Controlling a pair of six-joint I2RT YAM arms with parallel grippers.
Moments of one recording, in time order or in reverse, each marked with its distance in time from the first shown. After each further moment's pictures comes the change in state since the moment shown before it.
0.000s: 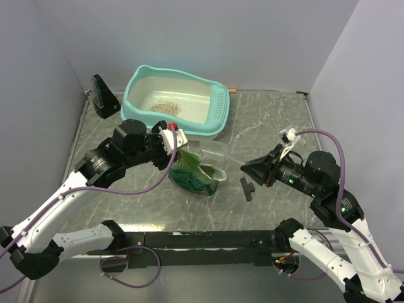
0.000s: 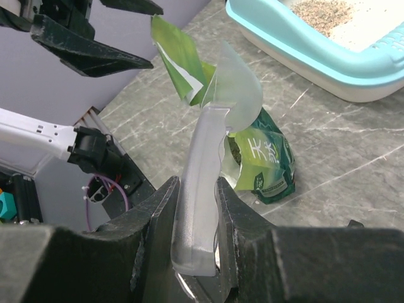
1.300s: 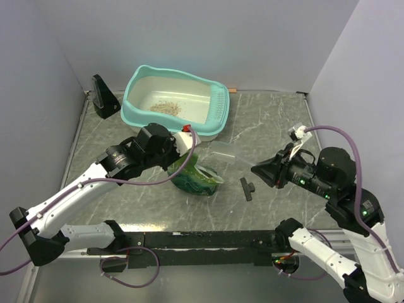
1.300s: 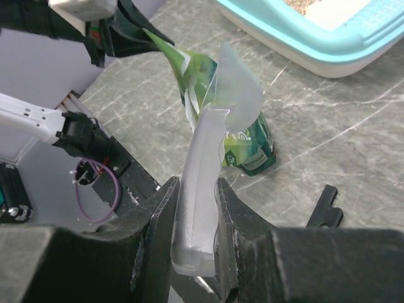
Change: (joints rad) left arm -0.092 0.134 0.000 -0.055 -0.207 -0.084; right arm 0.000 0.054 0.203 -0.262 0.058 -0.064
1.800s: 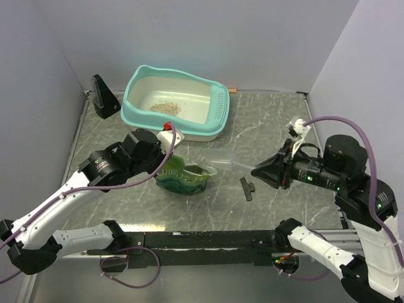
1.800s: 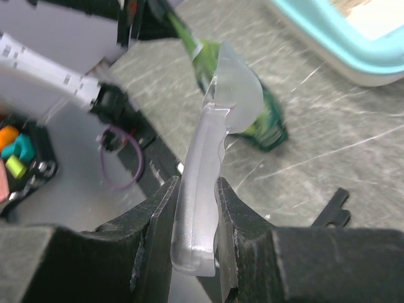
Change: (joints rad) left arm -0.012 -0.105 0.020 -0.183 -0.109 -0.254; right arm 0.001 0.162 0.286 -0.196 -0.146 -0.093
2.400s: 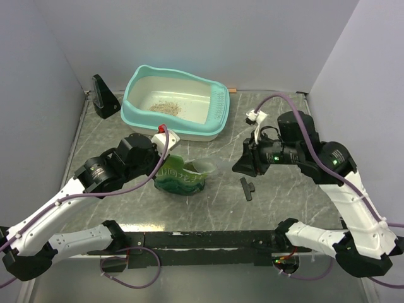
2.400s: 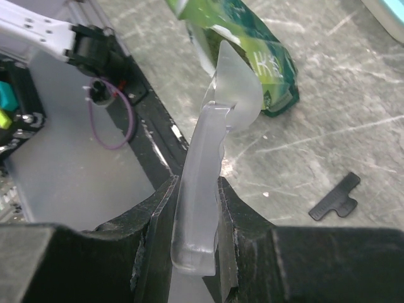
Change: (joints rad) left arm 0.000 -0.080 -0.085 0.074 0.007 -0.026; right arm 0.089 0.237 0.030 -0.059 -0.018 -0.104
